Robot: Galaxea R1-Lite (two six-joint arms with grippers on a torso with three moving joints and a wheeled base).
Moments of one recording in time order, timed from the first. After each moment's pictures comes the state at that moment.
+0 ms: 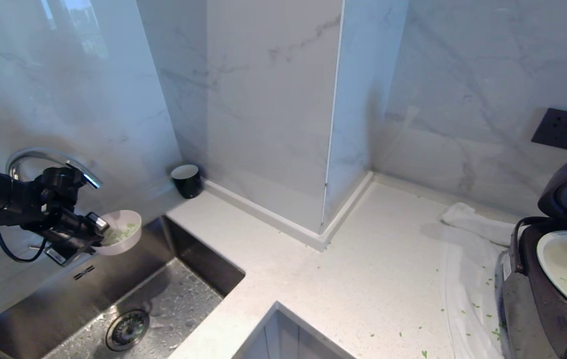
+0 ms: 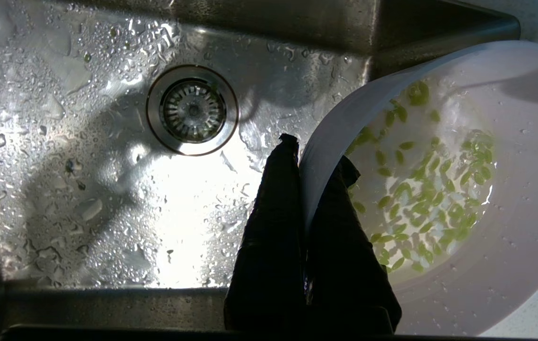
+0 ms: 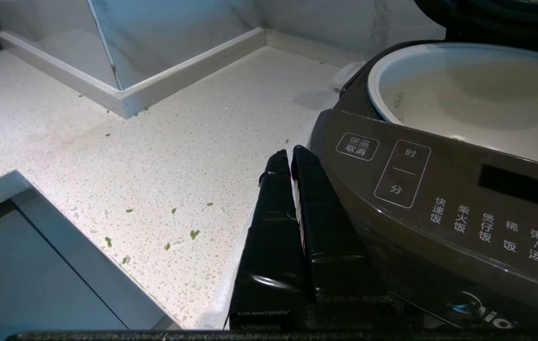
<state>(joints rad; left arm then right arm) 0.27 2.16 -1.33 0.16 0.08 -0.78 0.01 0.00 0.00 0.01 0.01 -0.03</state>
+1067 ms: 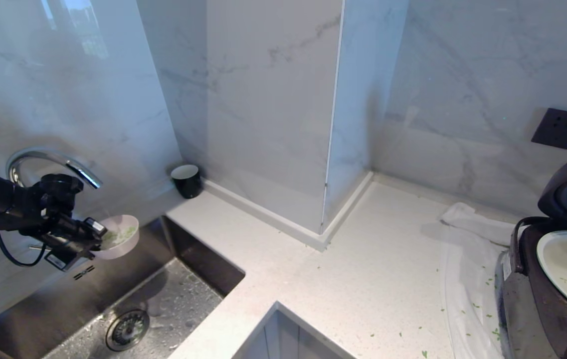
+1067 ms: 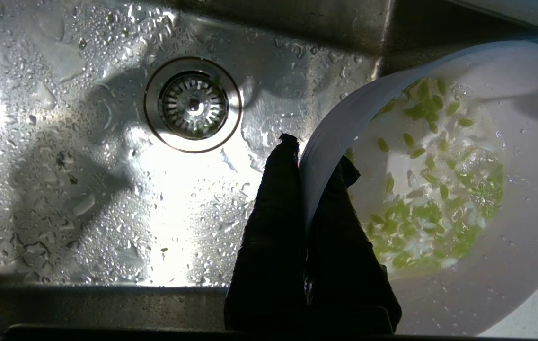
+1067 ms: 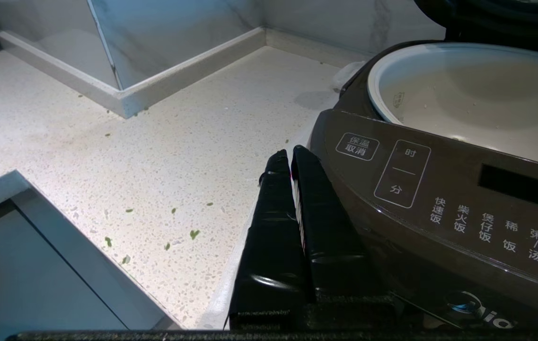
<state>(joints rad) 0.29 2.21 -1.36 0.16 0.04 -0.80 0.01 0.00 0.00 0.02 0.01 -0.03</state>
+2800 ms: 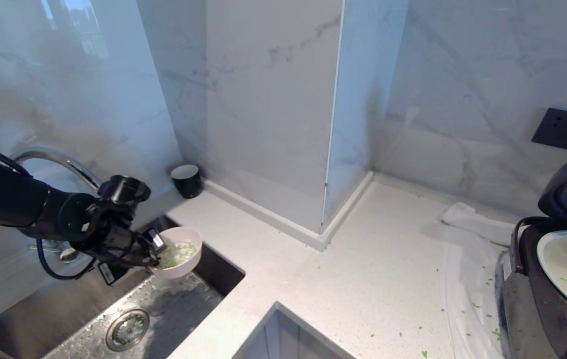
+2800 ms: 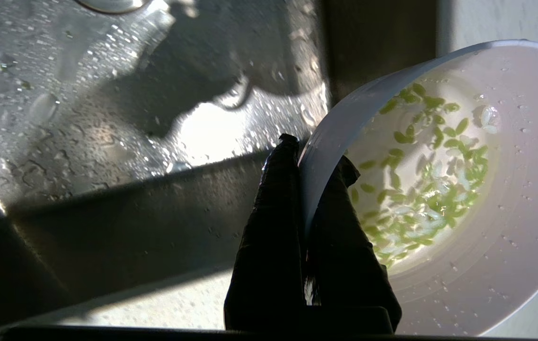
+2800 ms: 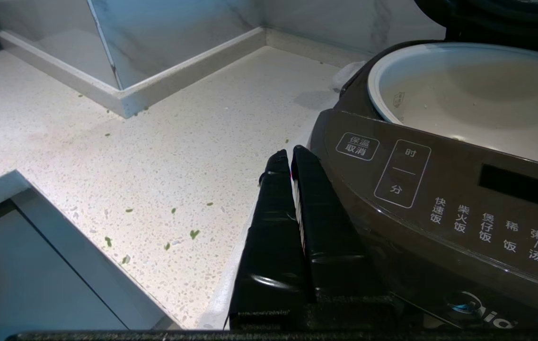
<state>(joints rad) -0.11 1.95 -1.05 0.16 0.04 -0.81 0.01 0.00 0.00 0.02 0.01 -0.03</state>
